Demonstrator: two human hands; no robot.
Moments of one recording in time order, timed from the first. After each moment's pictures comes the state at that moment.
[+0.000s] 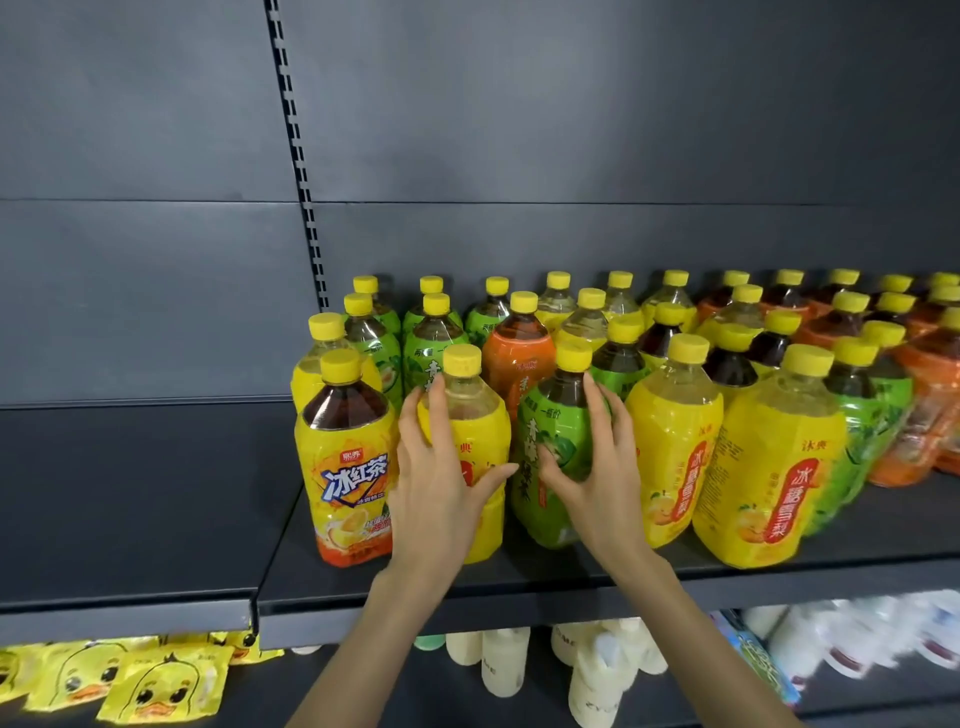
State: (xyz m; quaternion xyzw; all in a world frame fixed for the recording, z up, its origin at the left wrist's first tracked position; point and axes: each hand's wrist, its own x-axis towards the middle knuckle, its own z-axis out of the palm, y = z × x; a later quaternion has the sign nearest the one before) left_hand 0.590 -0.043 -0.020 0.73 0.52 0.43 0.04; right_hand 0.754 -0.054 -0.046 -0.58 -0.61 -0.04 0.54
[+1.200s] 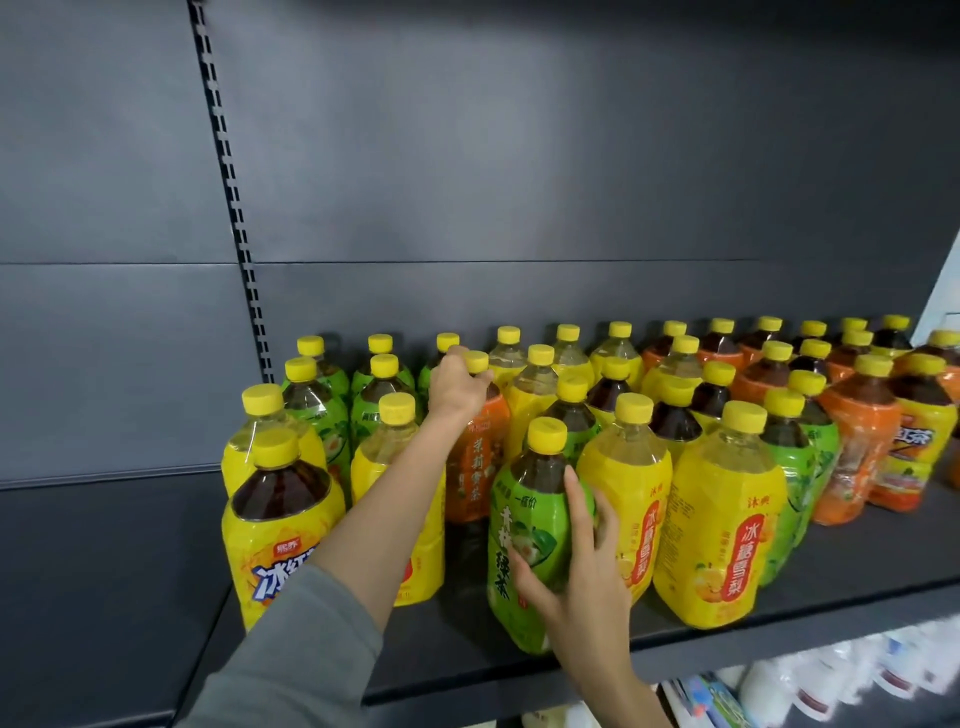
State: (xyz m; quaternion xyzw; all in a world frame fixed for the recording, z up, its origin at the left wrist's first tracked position) left_hand 0.691 0.090 0.074 0.69 0.51 0.42 0.28; right_hand 0.751 -0.088 -0.054 -0.66 -0.56 -0.08 0.49
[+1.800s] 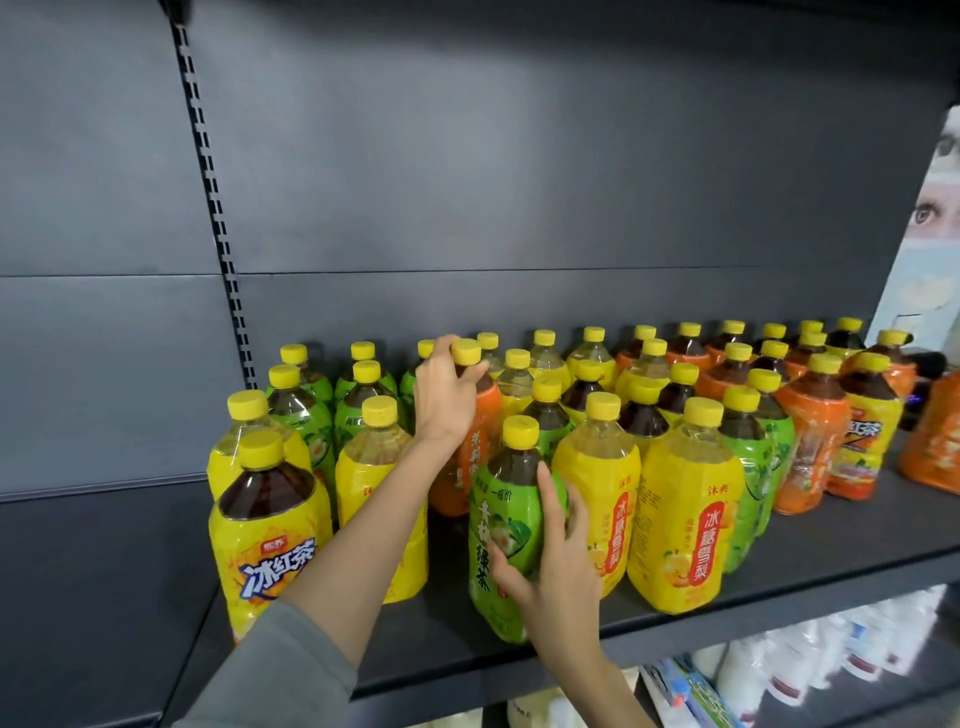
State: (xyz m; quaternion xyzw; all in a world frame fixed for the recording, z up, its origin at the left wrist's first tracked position) left_hand 0.688 0.057 0.076 0.69 0.42 0.54 0.21; right_hand 0.750 -0.086 -0.056 -0.67 -0.55 -0.09 0.48
